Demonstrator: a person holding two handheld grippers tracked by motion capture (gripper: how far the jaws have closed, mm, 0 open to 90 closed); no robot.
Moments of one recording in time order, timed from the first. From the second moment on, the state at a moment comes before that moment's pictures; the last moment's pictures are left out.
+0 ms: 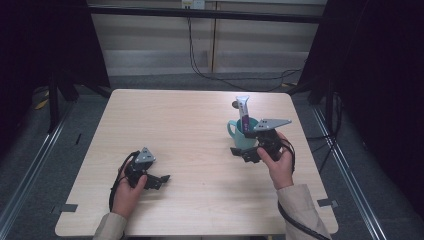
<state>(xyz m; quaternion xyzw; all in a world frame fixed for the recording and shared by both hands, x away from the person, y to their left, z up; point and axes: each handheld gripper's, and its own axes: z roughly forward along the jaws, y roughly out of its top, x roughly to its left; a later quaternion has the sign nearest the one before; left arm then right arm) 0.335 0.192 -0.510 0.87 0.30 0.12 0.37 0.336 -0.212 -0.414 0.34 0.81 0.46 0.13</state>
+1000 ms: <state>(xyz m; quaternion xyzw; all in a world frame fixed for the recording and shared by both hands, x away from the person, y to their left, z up) 0.335 0.192 -0.510 0.87 0.30 0.12 0.37 0.309 -0.225 -0.442 0.33 0.82 0.45 0.11</state>
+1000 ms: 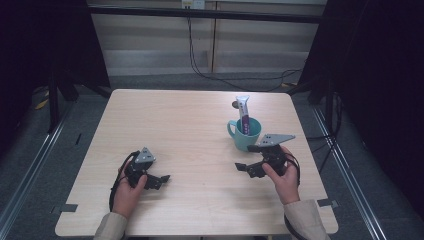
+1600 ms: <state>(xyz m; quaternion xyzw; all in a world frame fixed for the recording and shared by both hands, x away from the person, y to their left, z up) 0.335 0.192 -0.510 0.87 0.30 0.12 0.37 0.294 -0.245 -0.463 0.35 0.82 0.45 0.10</state>
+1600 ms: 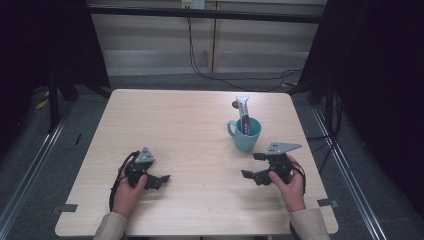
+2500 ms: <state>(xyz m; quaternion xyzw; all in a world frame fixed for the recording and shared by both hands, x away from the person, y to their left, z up) 0.335 0.192 -0.510 0.87 0.30 0.12 0.37 0.273 -0.282 -0.500 0.37 0.81 0.43 0.10</state>
